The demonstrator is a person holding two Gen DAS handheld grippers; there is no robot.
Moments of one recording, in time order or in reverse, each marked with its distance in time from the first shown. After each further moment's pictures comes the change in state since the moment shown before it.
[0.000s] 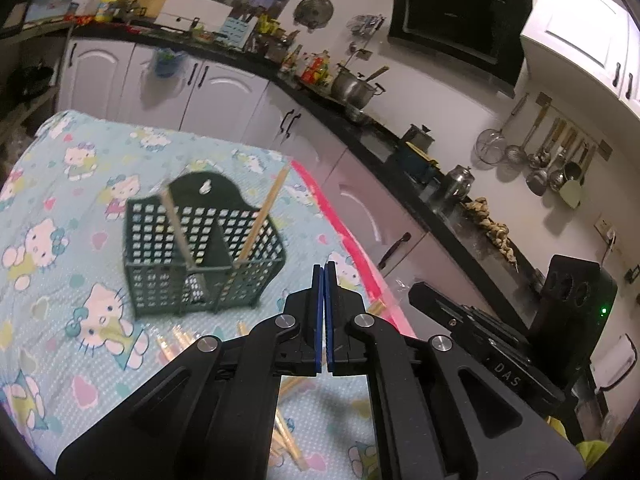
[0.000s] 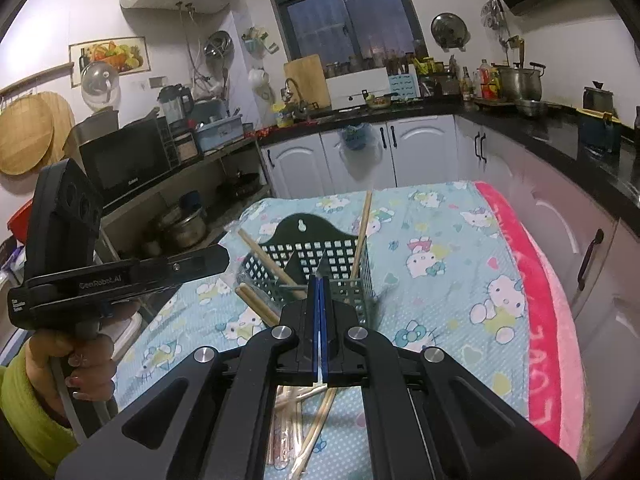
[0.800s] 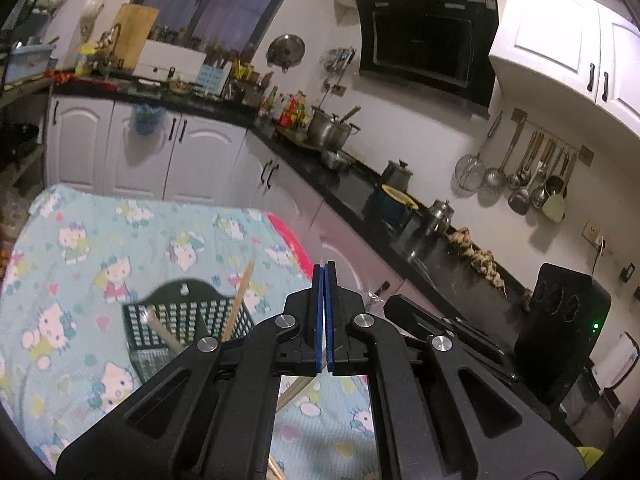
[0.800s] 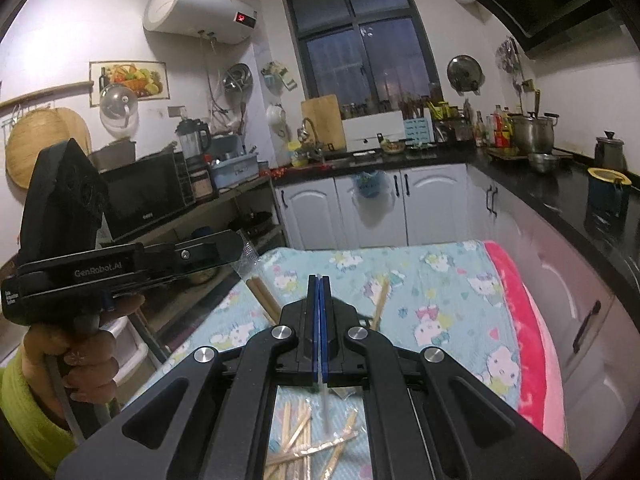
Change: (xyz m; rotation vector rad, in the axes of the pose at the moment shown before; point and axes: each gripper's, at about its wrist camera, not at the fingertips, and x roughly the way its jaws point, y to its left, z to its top) left arm -0.037 -0.047 0.075 0.096 -0.126 -0.015; right arm -0.019 0.020 0.068 -0.057 -0.132 0.039
